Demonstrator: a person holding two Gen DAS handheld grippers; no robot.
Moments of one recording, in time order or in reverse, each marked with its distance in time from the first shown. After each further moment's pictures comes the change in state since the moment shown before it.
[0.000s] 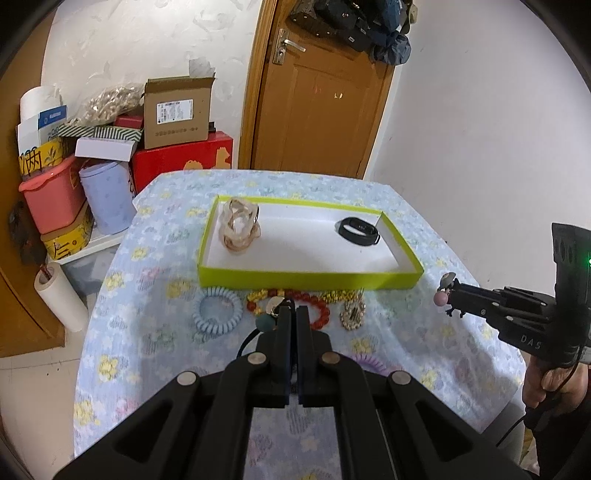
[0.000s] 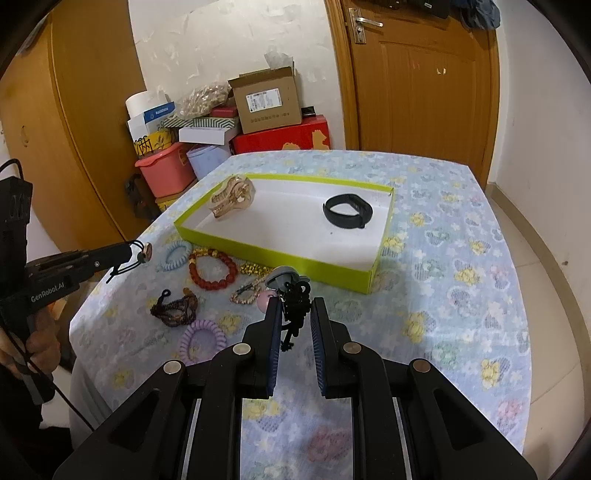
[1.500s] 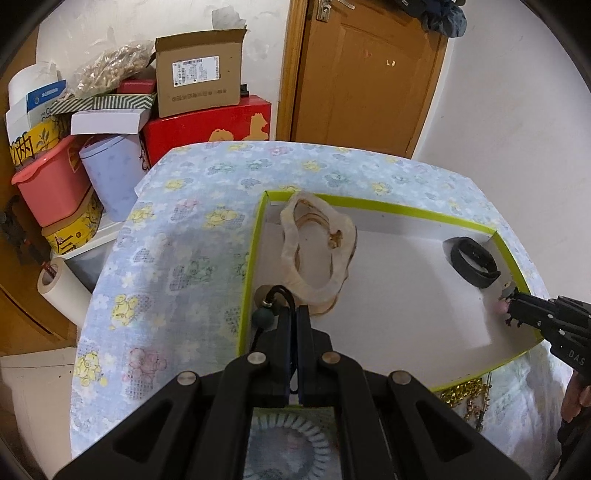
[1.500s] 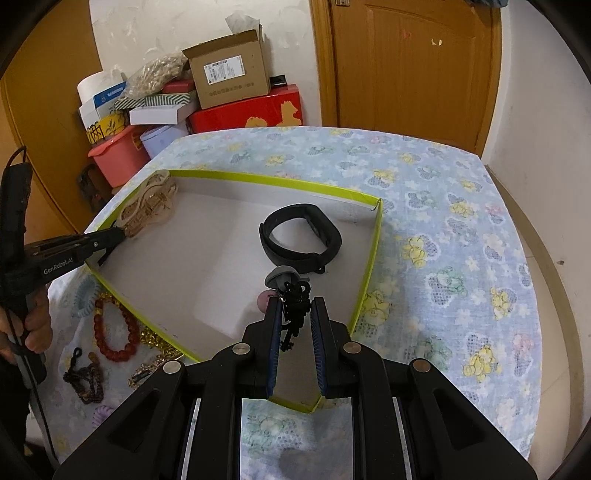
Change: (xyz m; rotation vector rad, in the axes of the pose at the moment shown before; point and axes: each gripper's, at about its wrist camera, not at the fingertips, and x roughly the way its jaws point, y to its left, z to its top) left arm 0.139 0.061 0.056 -0.050 0.131 0.133; right arm 0.109 -0.048 0.058 0.021 0.130 -0.081
